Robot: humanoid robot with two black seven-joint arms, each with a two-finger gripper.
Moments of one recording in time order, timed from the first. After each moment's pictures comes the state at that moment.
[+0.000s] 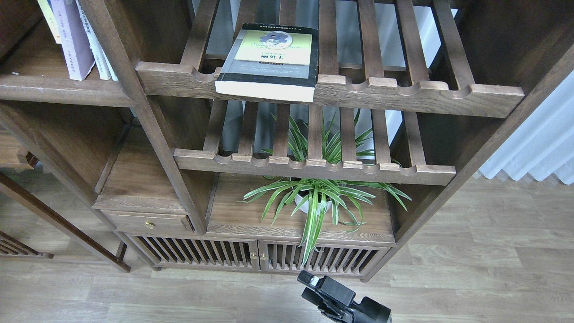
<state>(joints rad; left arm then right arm) -0.96 0.73 -1.03 -0.92 0.41 -0.49 0.04 -0.12 -0.29 0.66 1.23 0.28 0.58 -0.21</state>
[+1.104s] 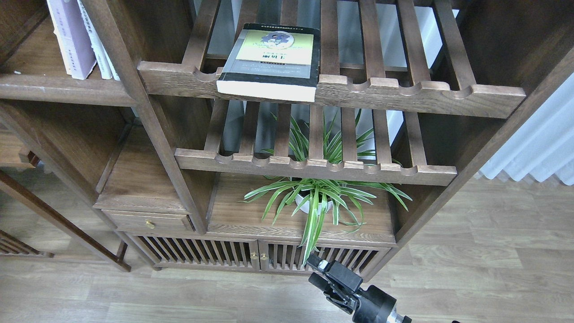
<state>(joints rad) -0.37 0.89 -1.52 -1.32 0.22 -0.49 0.05 -0.10 -0.29 0.72 1.23 0.33 0.58 -0.17</state>
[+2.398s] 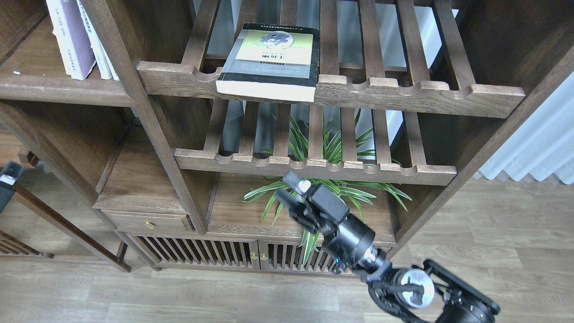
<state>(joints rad) 0.35 0.42 -1.77 -1.48 0.22 -0.49 0.07 0.10 -0.17 0.83 1.52 0.27 0.58 -0.15</state>
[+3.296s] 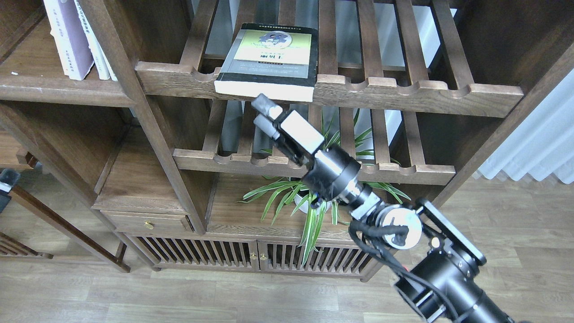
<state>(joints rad) 0.38 0.43 -1.79 -1.47 0.22 -0.49 0.08 0.34 -0.02 1.00 1.58 0.09 0.15 -0.15</state>
